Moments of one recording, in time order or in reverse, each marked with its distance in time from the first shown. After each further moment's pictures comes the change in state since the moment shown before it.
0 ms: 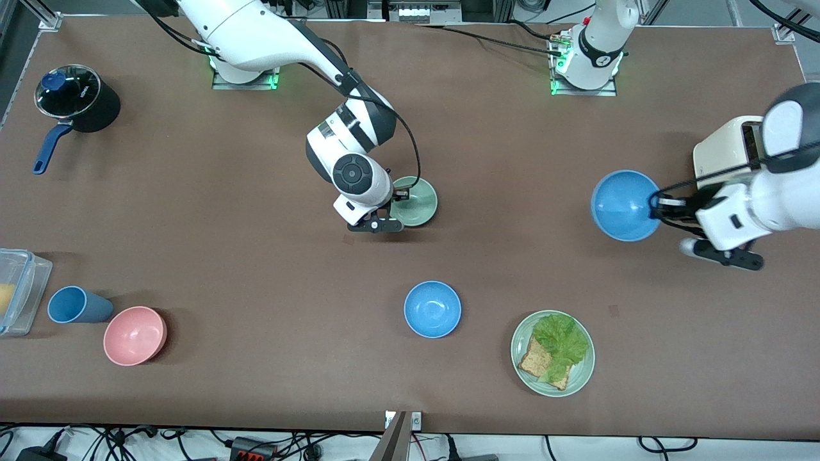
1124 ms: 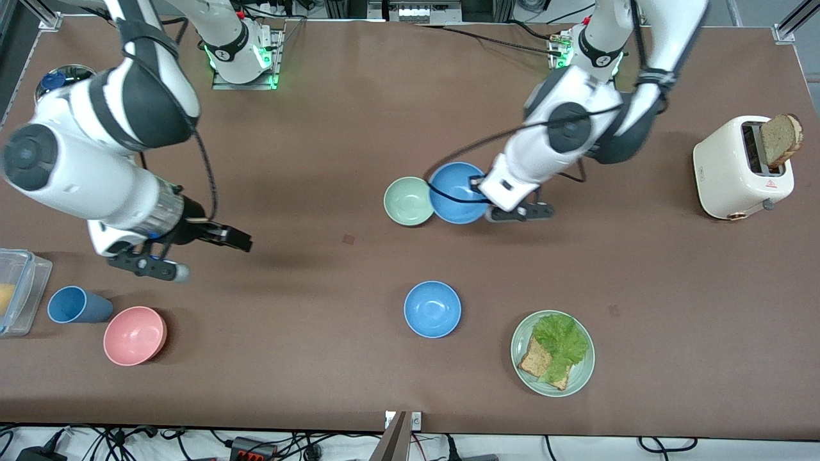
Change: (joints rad) left arm -0.150 0.024 -0.414 -0.333 0.104 0.539 -0.807; right arm -0.399 -0.315 -0.102 0.173 -0.006 -0.310 -0.197
